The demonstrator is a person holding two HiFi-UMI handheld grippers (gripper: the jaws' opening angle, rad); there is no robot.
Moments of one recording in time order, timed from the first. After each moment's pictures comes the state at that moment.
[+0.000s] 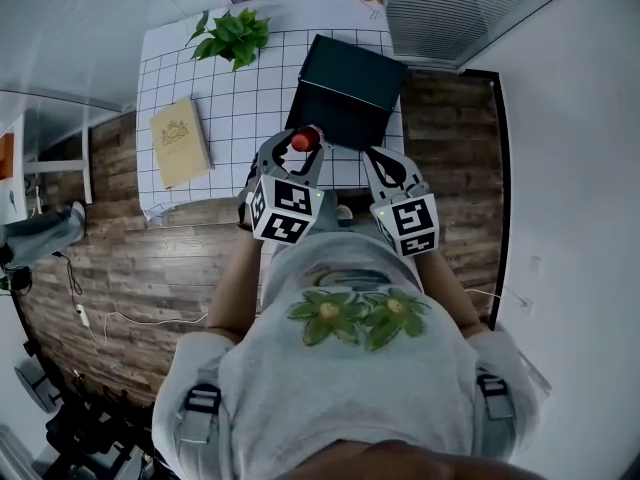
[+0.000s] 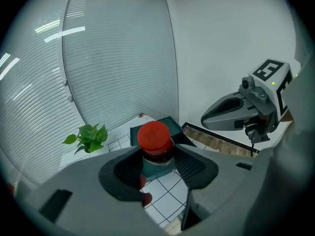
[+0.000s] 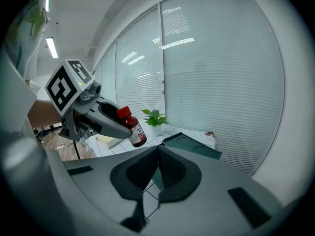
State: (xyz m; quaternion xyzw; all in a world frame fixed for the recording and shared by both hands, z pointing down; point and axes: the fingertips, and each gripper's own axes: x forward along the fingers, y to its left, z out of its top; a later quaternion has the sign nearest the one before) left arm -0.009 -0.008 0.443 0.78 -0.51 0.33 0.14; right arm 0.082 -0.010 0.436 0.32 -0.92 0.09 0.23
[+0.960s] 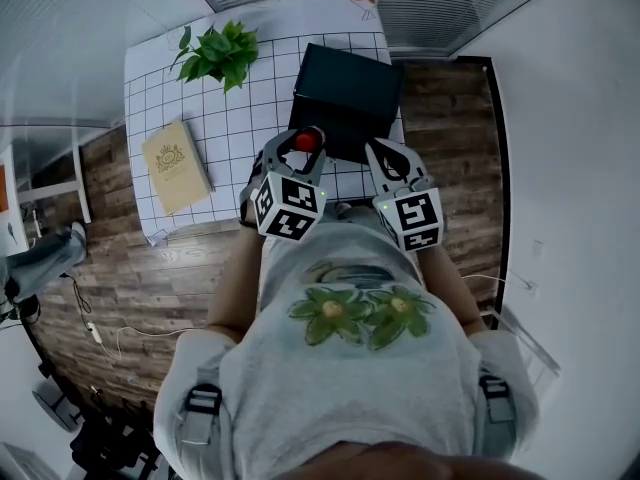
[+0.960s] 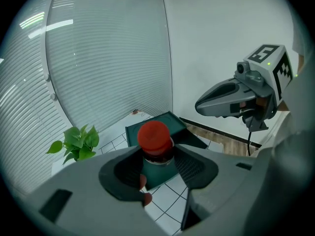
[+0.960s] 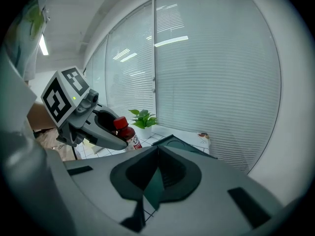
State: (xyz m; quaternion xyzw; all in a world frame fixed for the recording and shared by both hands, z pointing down) left arm -0.022 -0.057 0.473 0.80 -0.46 0.36 0.15; right arm 0.065 -0.069 0.439 0.36 -0.90 0.10 0.24
